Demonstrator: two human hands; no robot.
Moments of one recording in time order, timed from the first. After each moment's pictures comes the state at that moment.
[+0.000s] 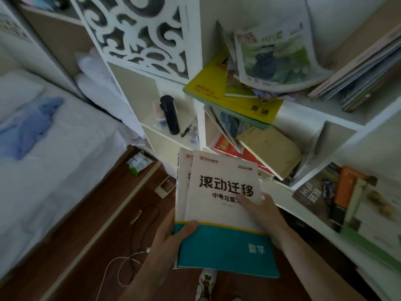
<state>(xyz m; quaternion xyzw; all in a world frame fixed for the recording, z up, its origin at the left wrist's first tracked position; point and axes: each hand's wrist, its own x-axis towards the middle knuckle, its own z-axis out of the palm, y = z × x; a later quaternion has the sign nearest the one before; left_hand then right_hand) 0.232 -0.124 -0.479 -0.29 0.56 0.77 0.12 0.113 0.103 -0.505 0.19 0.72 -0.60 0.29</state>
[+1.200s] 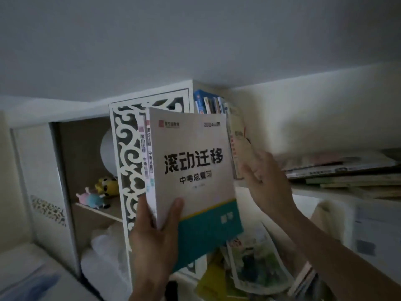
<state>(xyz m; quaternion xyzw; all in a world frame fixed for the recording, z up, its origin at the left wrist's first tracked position) 0.126 -0.145 -0.074 -0.05 0.67 0.55 -0.49 0.023 0.052 -0.016 -0.18 0.80 -0.45 -0.36</state>
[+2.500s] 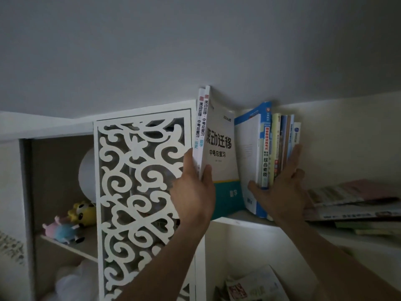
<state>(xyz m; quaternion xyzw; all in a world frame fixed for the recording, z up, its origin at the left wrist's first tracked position) -0.048 -0.137 0.031 0.00 0.75 0.38 -0.54 -0.120 0.049 0.002 -0.04 0.77 -0.35 -0.53</state>
